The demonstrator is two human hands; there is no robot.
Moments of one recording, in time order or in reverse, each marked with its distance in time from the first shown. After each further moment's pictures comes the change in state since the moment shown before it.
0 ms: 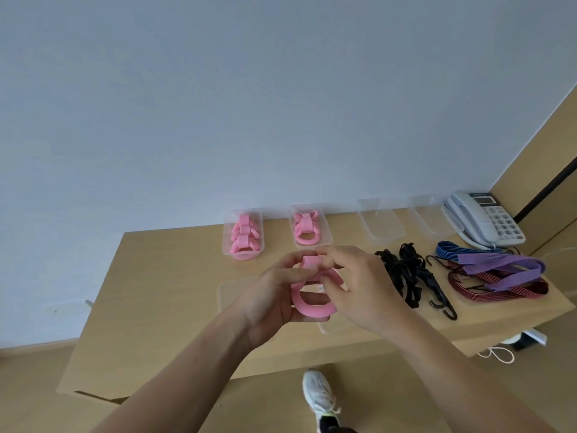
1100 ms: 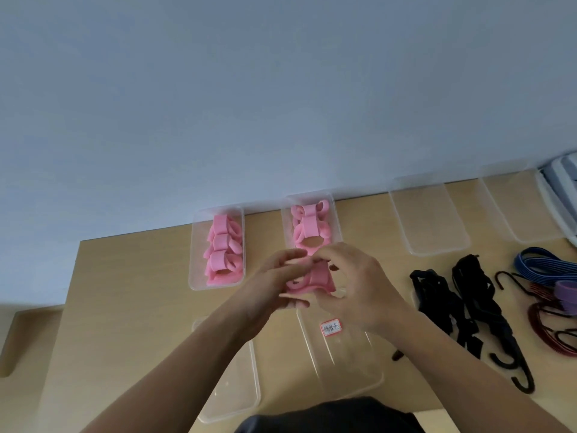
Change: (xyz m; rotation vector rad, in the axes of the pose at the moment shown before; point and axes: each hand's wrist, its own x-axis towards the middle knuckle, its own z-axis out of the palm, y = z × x) left_hand 0.207 0.007 -0.084 0.190 0.414 -0.305; right_hand 0.129 0.191 0.060 0.212 -0.263 0.120
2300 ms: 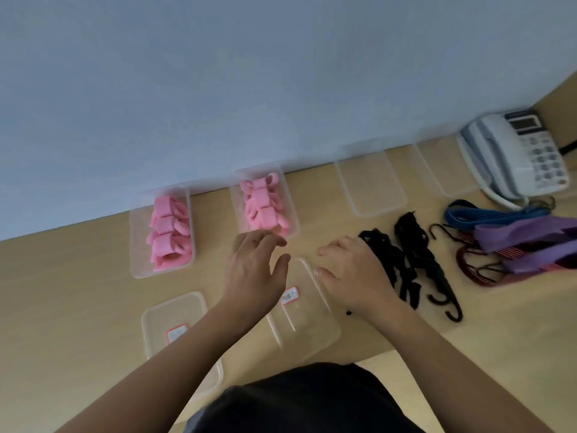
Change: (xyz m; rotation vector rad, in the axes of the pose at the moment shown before) left_hand 0.002 -0.043 0.055 1.029 0.385 0.697; right_hand -0.076 0.038 -0.011 -0.352 0.029 0.424
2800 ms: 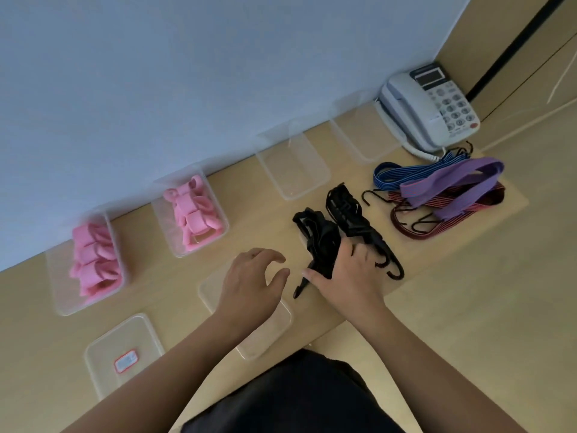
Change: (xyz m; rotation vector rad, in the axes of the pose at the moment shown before) left_hand -0.016 0.055 0.060 -0.031 -0.360 0.005; right_hand -0.059 0.073 0.008 -0.170 0.035 0.585
